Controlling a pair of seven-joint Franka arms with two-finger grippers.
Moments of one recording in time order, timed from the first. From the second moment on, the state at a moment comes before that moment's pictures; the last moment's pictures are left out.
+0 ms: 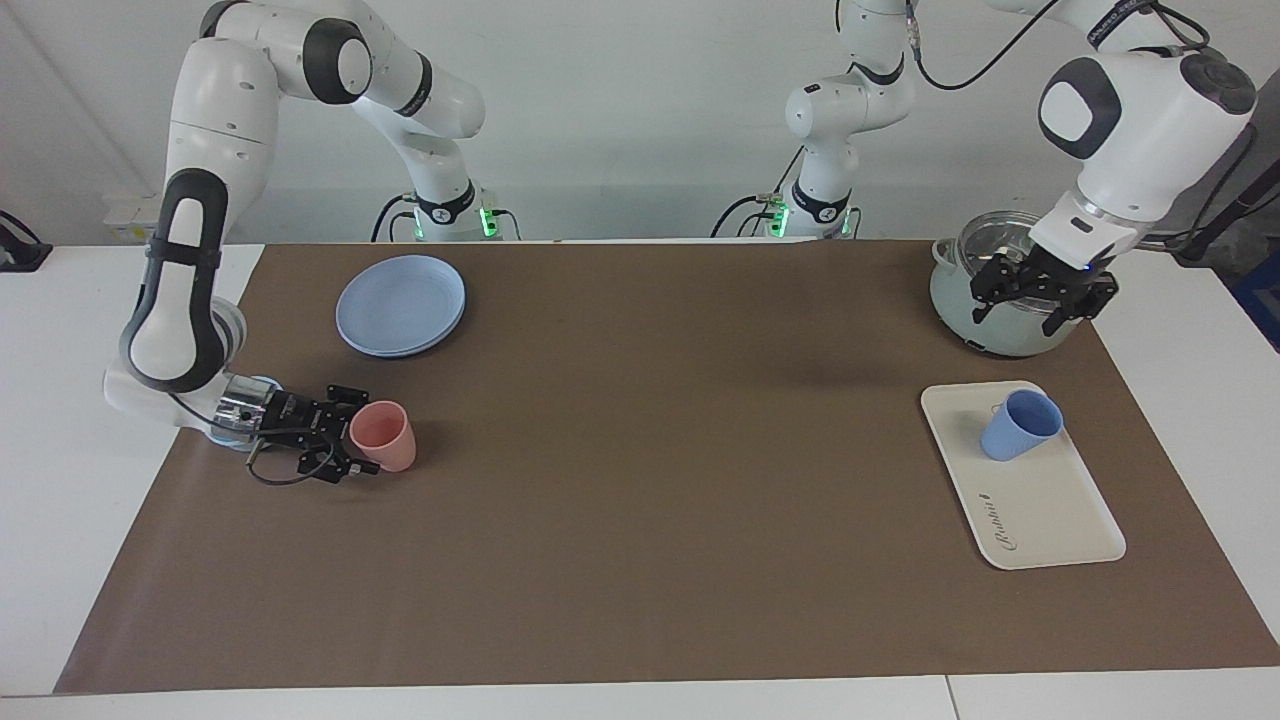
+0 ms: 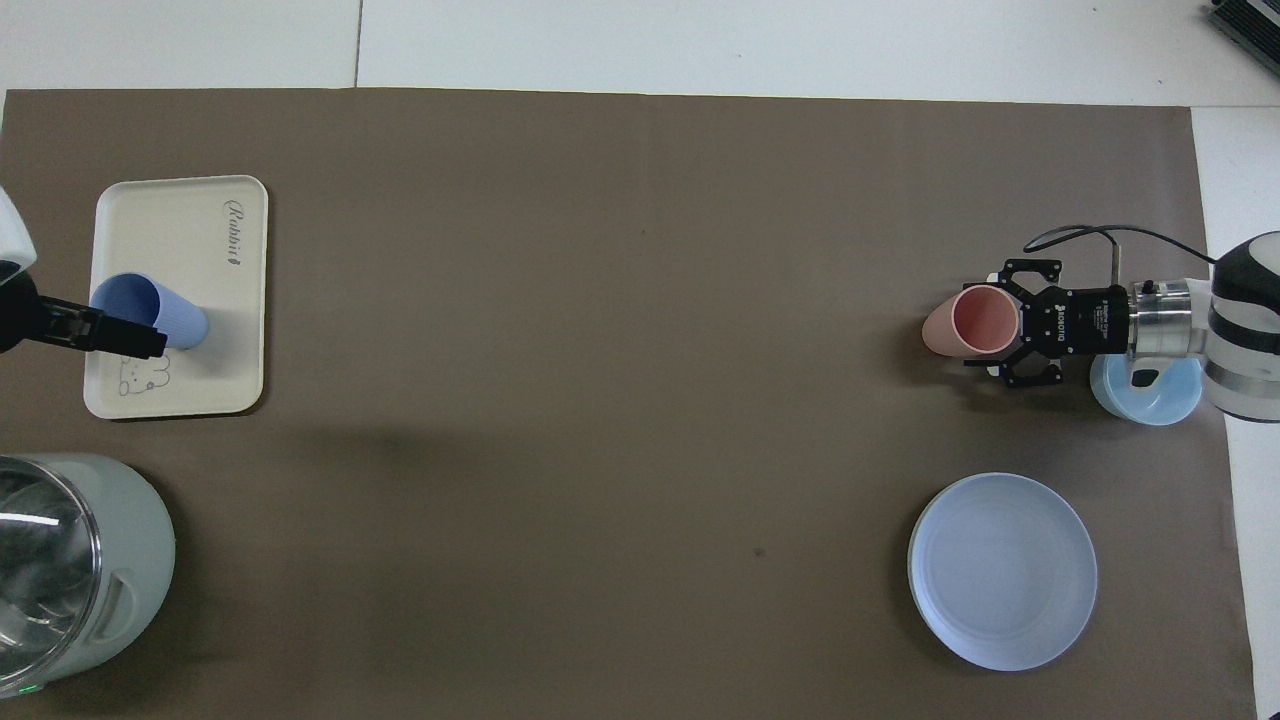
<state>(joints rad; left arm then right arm) 0.17 -0.04 -0.14 -1.84 -0.06 1.81 0.33 -0.30 0.56 -0.06 -1.78 1.06 1.72 0.60</state>
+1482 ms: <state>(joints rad) 0.01 -0.01 -0.11 -1.60 -0.05 1.55 0.08 -0.01 0.07 -0.08 -1.78 0.16 1.64 0.31</state>
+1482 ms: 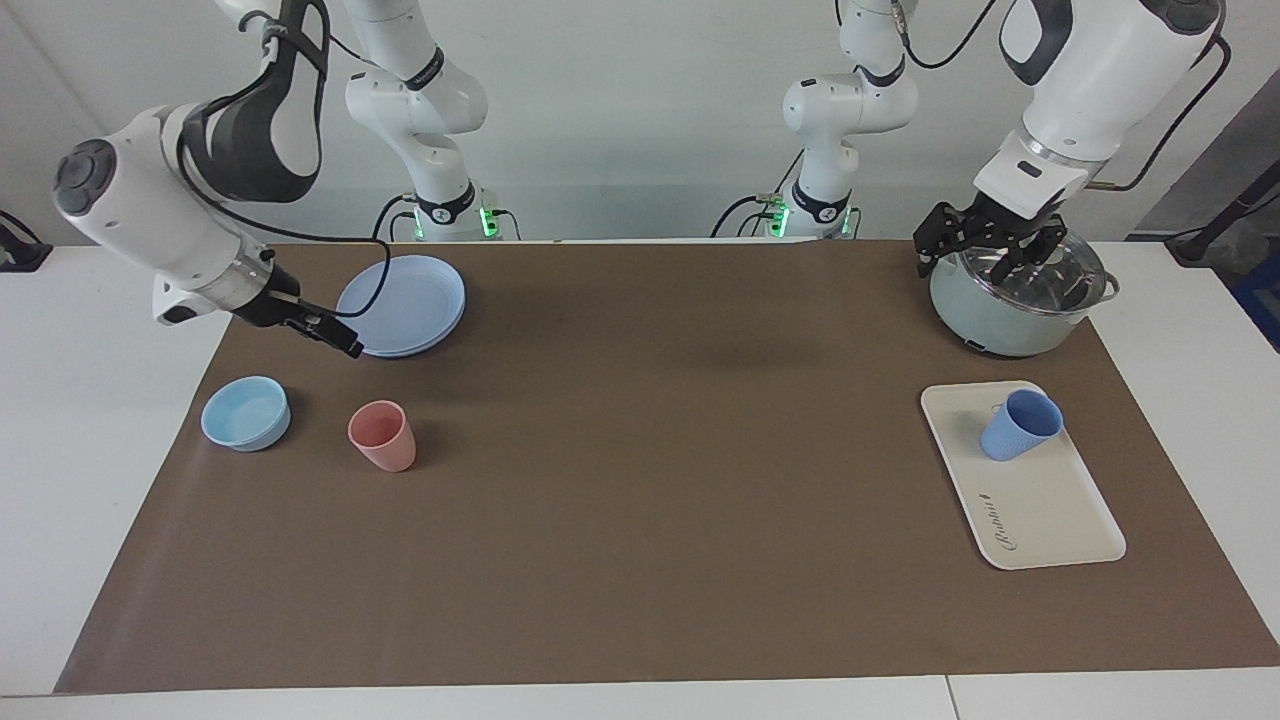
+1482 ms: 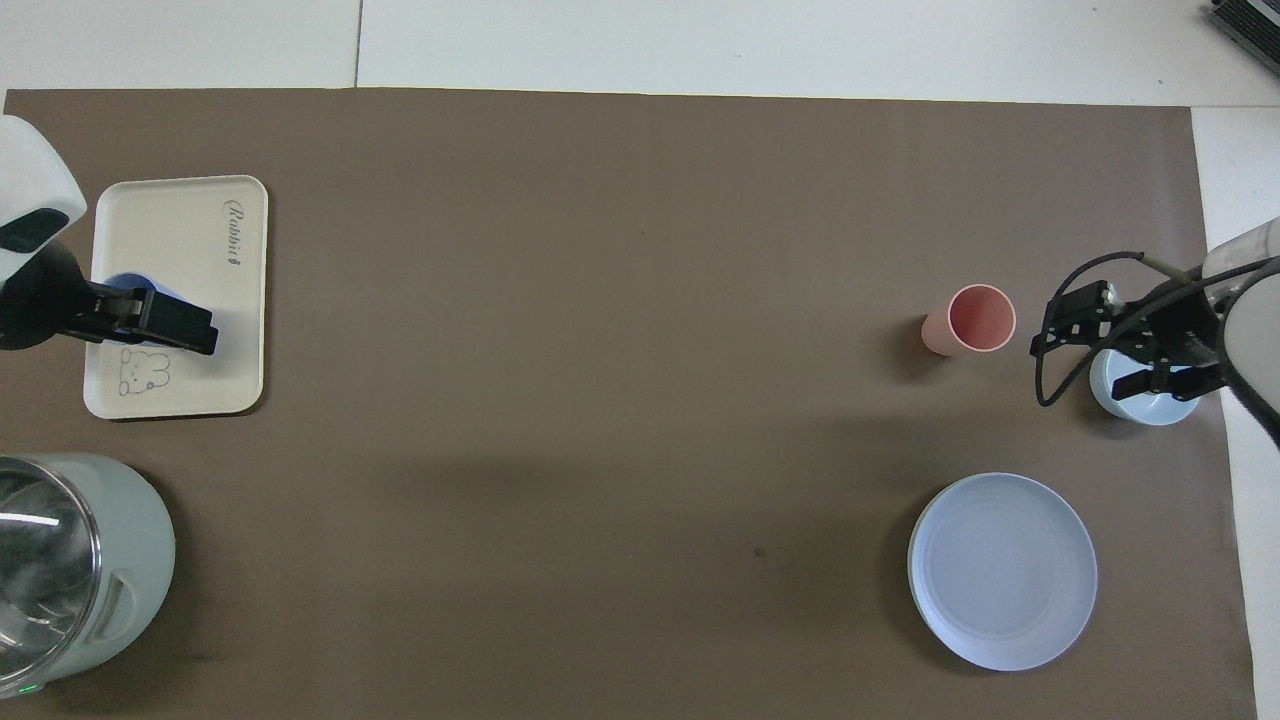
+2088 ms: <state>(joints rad) 0.01 -0.03 -0.12 -1.59 -0.03 1.52 0.08 0.14 -0.06 -0.08 -1.72 0.03 1.62 0.24</state>
